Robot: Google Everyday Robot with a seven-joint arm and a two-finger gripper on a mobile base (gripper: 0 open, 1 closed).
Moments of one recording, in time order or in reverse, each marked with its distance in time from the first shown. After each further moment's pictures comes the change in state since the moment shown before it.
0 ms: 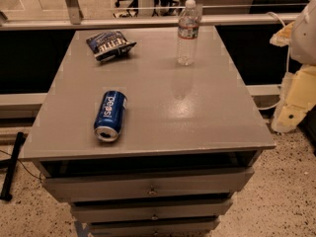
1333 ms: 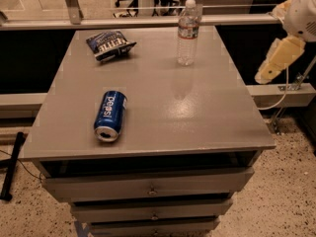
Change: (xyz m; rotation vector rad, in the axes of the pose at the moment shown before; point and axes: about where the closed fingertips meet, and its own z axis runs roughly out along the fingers) arm 0.010 -0.136 0.040 0.189 -0.178 0.080
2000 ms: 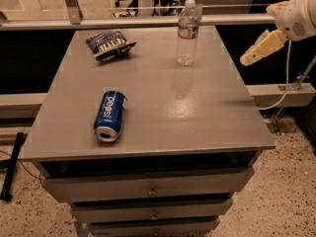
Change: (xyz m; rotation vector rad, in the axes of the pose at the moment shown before) arm -0.003 -0.076 0.060 0.042 -0.306 0.157
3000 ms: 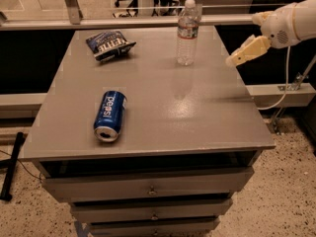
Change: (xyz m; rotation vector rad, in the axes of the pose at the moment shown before) arm -0.011 0.010 0.035 -0.062 -0.146 0.074
